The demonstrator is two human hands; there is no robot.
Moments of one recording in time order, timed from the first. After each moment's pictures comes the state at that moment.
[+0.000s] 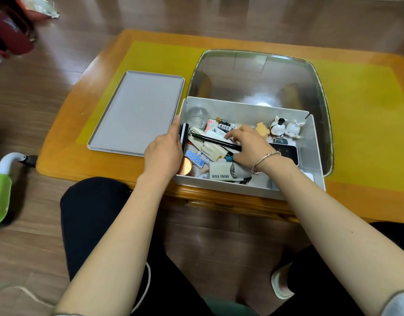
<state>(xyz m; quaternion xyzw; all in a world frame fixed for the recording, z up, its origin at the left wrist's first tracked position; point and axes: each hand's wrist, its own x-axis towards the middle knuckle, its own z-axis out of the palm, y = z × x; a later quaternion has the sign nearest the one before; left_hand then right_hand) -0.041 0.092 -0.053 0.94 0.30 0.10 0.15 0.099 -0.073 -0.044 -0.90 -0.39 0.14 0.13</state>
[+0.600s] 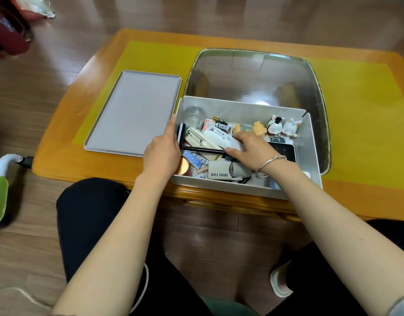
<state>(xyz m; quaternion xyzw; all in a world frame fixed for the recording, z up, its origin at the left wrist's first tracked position) -0.038 0.089 -0.052 0.92 0.32 0.09 0.20 0.102 -0.089 -0.054 -0.91 -0.36 0.16 0.14</state>
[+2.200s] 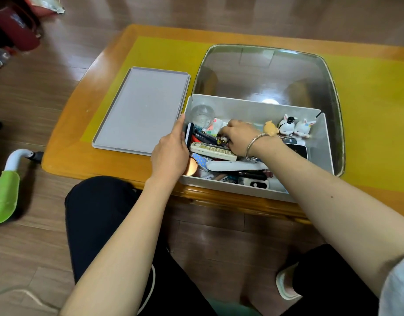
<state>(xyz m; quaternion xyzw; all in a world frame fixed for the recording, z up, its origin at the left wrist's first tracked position) -0.039 0.089 -0.059 0.90 0.33 0.14 0.25 0.128 -0.029 -0.066 -0.87 -0.48 0.13 -0.04</state>
